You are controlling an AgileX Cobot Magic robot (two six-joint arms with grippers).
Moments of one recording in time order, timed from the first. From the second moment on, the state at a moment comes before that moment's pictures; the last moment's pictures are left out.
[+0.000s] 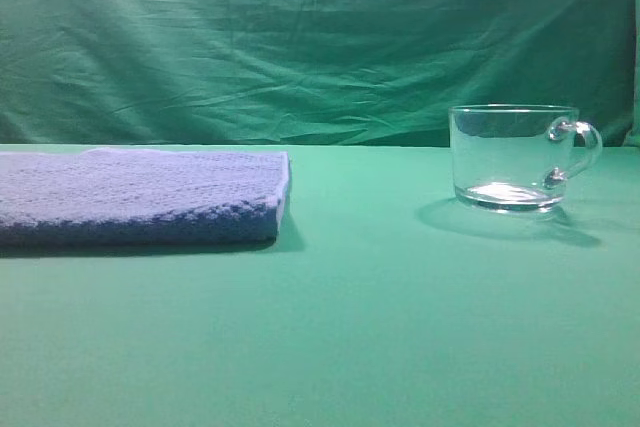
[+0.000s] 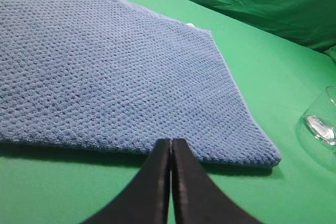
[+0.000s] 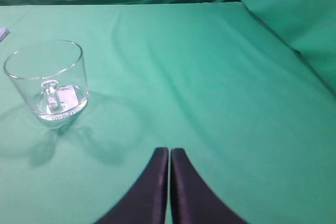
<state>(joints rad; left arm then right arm) -0.11 -0.02 -0.05 -0.37 0.45 -0.05 0.00 -0.01 0.03 0.04 0.39 -0.04</state>
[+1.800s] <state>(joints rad) -0.11 -0.02 -0.05 -0.37 0.45 -0.05 0.09 0.20 -0.24 0.33 0.30 -0.11</state>
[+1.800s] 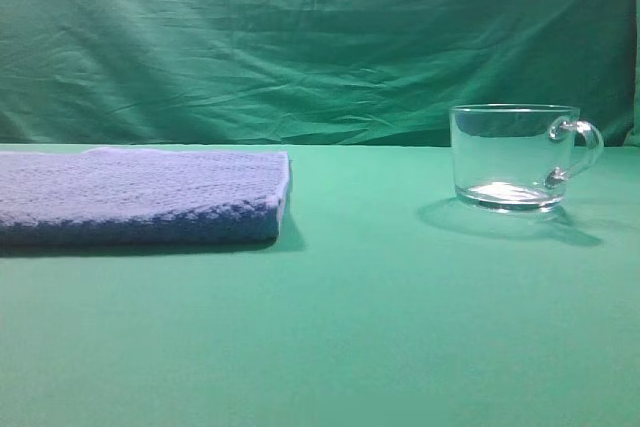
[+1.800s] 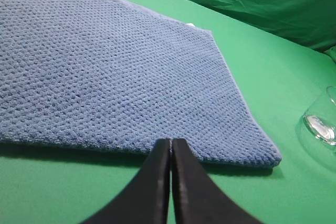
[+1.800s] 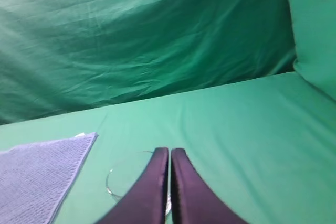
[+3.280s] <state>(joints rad) -0.11 -0.02 -0.05 -0.37 0.45 -0.05 0.29 1.46 -0.90 0.24 0.72 -0.48</state>
